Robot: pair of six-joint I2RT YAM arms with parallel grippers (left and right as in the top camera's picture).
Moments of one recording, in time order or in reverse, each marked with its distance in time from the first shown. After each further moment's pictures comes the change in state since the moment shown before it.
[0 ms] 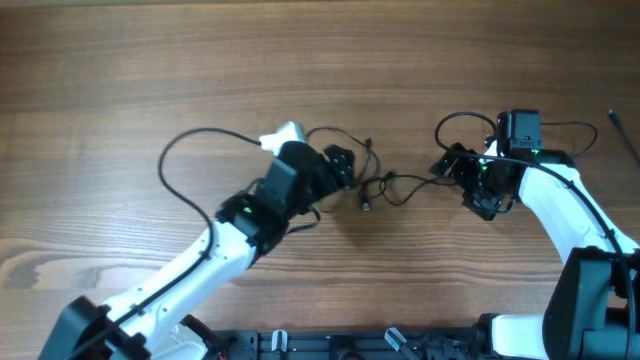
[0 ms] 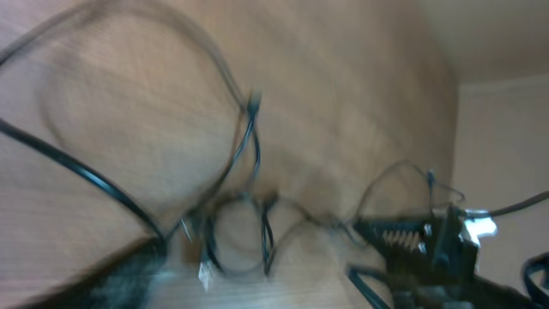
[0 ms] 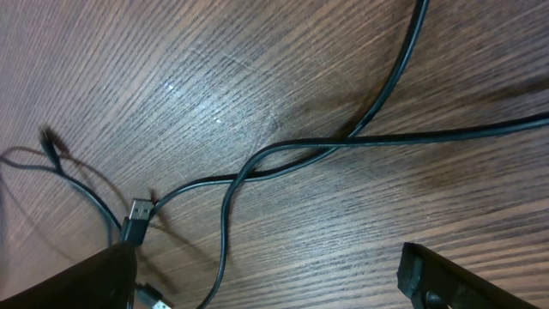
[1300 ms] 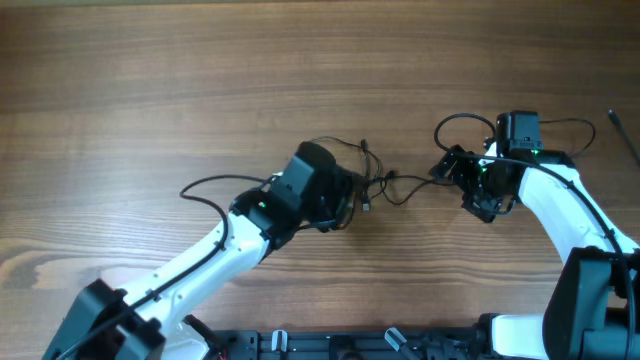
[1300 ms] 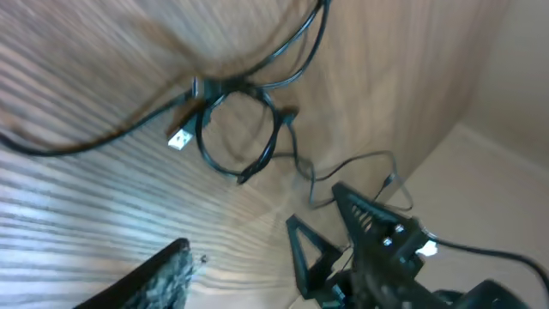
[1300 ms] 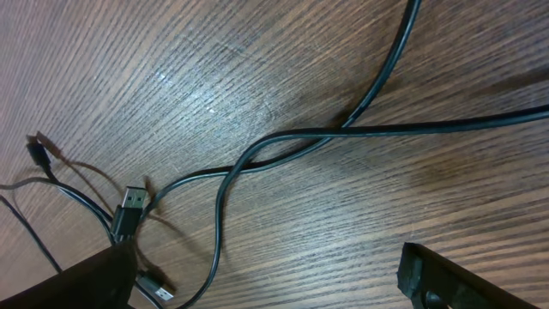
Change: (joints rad) left arm -0.039 0.070 0.048 -0.108 0.208 -0.605; right arm 0.000 0.000 -0.003 -0.015 -0.004 -0.005
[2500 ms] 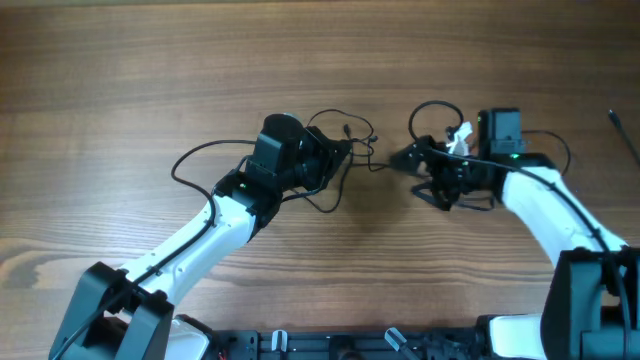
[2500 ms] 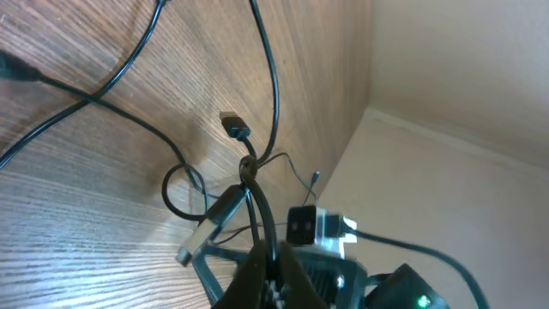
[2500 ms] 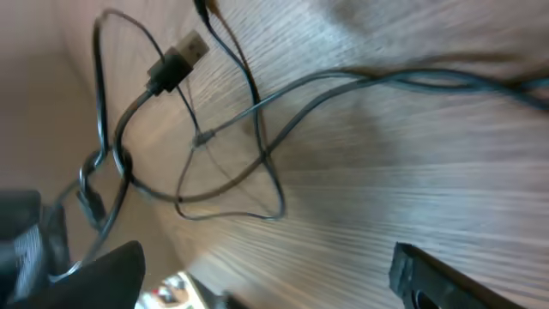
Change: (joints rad) left arm 0.174 0.060 -0.001 0.304 0.121 0.181; right arm 0.111 0.001 -0.042 0.227 -0.434 0.138
